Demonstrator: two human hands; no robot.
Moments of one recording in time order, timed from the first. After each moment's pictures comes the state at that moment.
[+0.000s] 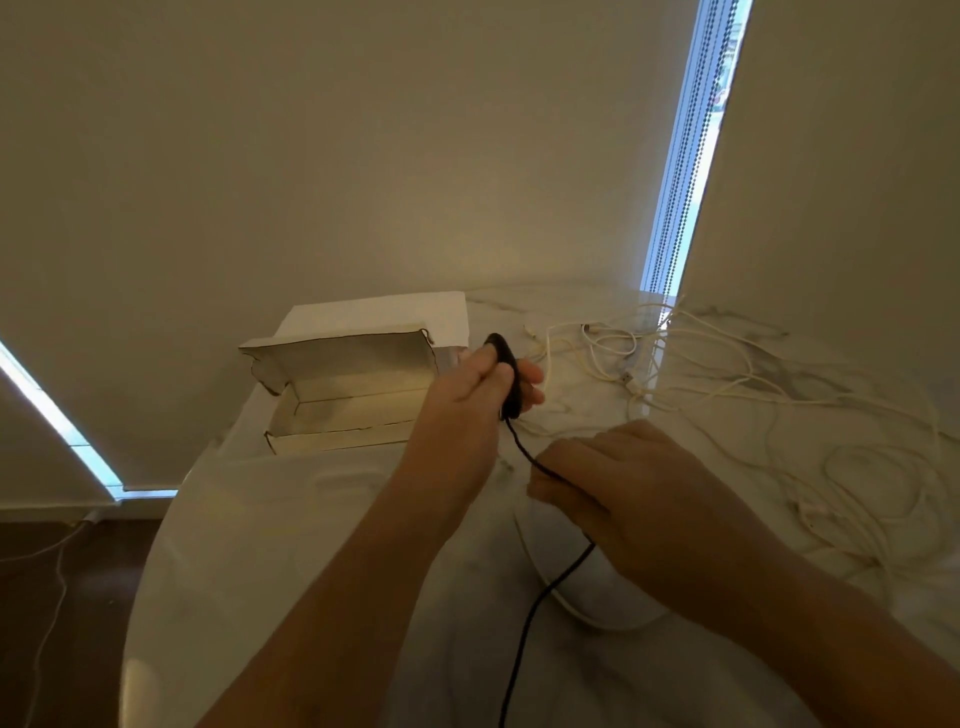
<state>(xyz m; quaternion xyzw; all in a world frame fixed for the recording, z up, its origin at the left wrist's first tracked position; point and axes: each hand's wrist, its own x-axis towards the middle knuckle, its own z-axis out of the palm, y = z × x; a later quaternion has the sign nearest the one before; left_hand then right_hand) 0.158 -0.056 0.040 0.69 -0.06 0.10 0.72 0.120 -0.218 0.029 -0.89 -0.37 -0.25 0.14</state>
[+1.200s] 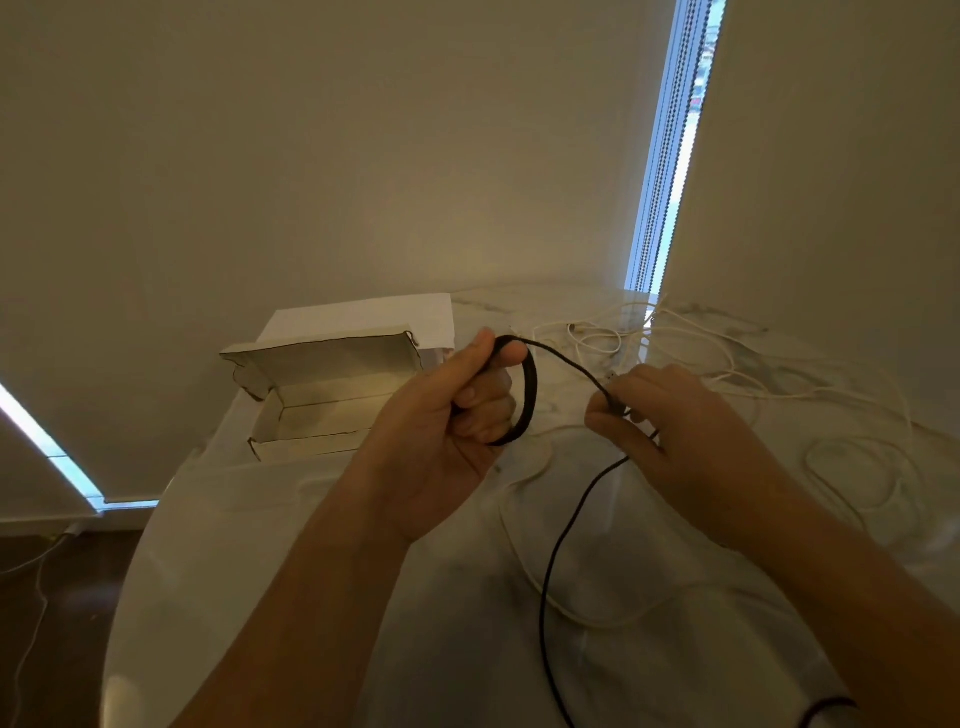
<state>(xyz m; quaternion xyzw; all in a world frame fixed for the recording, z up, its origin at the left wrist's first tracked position) 0.154 -0.041 0.055 0.43 -0.13 -0.17 0.88 0.158 -0.261 0.028 -0.91 -0.24 -0.23 0.23</state>
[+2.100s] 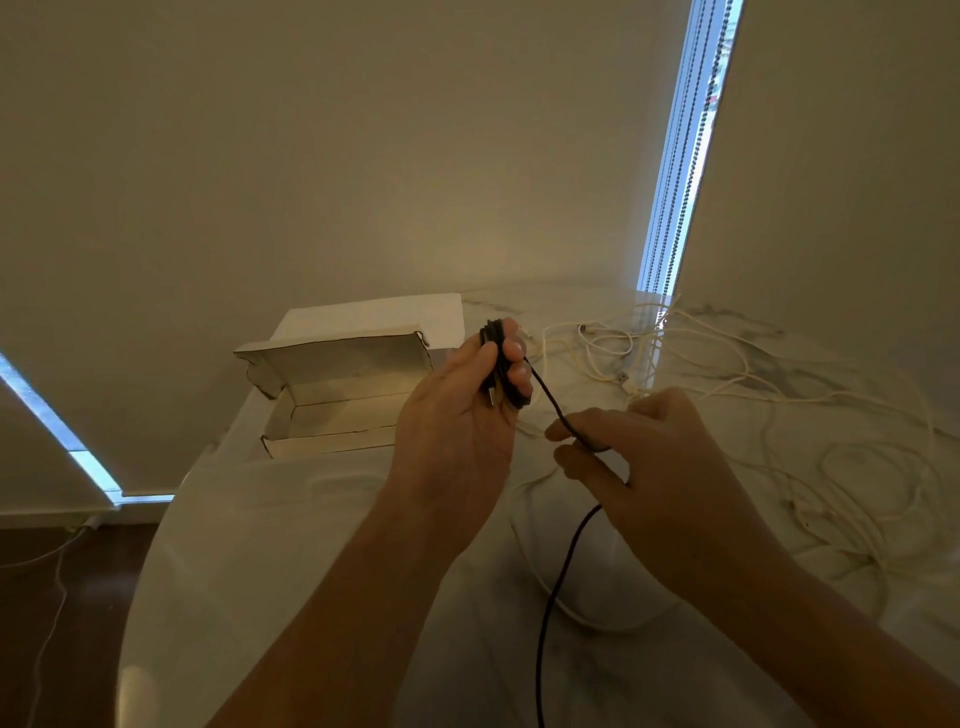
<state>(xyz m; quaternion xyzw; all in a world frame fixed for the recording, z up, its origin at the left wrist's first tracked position) 0.153 -0.059 0.050 0.38 -0.09 -0.01 0.92 0.125 -0.223 0.022 -0.92 -0.18 -0.23 0.28</state>
